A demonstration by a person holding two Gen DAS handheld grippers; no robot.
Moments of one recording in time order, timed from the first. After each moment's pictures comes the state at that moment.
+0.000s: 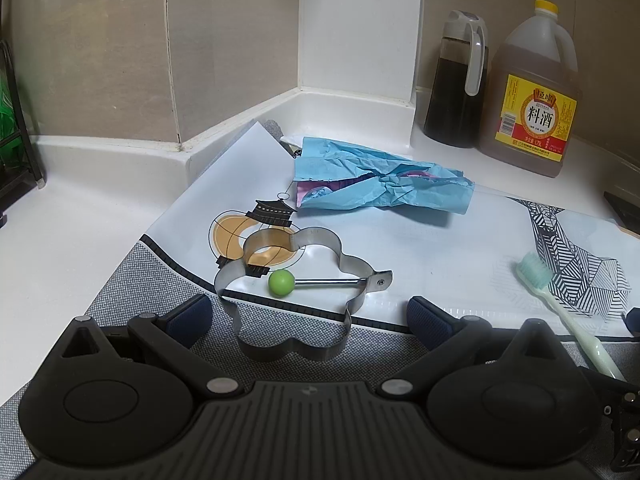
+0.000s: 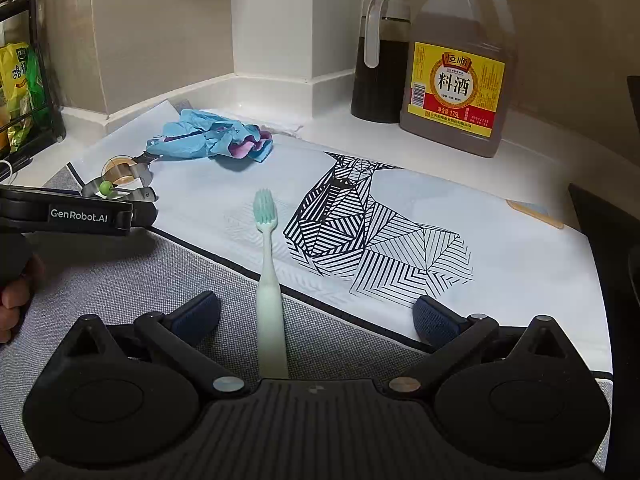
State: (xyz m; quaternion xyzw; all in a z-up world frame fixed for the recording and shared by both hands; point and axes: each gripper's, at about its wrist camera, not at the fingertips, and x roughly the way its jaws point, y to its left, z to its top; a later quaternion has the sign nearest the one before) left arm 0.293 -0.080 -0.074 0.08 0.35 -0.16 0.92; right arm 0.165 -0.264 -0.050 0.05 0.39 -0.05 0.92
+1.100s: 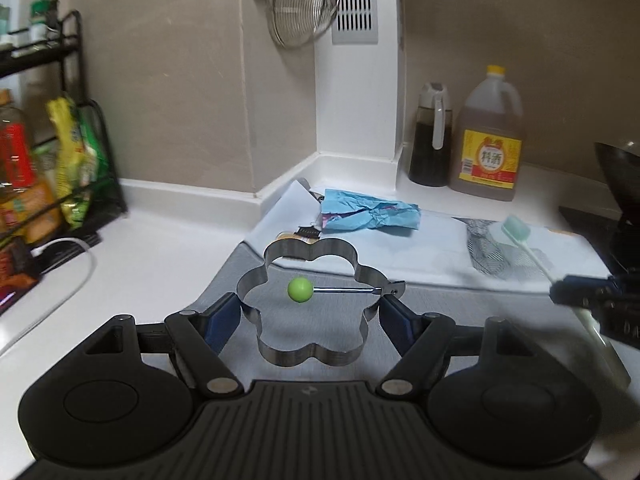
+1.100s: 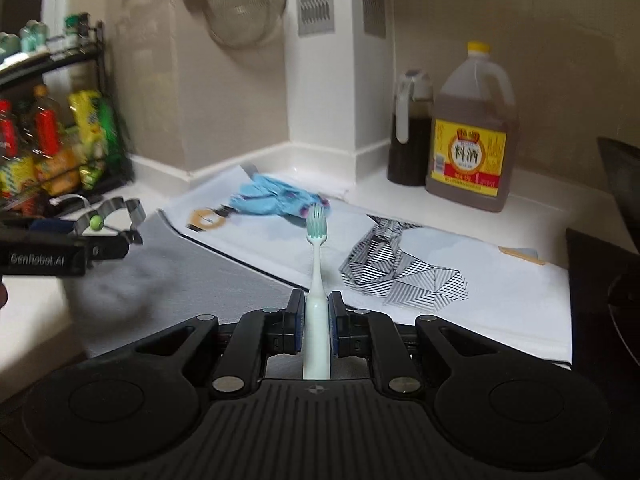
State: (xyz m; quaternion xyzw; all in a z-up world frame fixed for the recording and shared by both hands) left arm 0.134 -0.021 0.015 0.09 0.28 -0.14 0.95; right arm 0.071 -0.246 0.023 0.06 0.29 0.02 0.95
